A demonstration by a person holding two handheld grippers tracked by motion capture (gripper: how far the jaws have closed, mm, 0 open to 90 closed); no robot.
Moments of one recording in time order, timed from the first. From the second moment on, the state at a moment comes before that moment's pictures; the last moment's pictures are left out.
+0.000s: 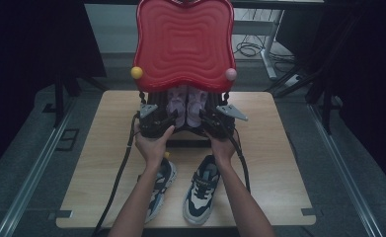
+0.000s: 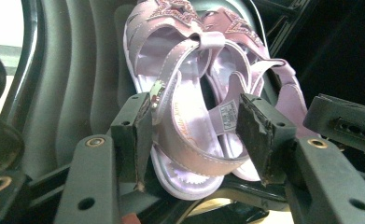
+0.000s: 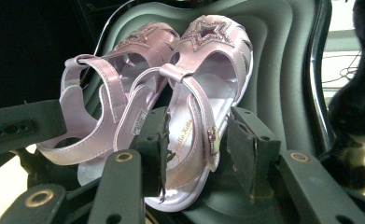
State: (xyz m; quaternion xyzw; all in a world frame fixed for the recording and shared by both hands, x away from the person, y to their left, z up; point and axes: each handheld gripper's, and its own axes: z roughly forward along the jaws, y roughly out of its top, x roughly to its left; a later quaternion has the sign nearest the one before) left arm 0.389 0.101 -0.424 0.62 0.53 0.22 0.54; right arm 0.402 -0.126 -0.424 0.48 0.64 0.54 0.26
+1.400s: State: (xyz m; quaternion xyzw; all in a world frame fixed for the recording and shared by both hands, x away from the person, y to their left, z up) left arm 0.345 0.133 -0.422 0.66 0.48 0.18 0.55; right arm 0.366 -0.137 -0.425 0.42 0.68 0.55 0.25
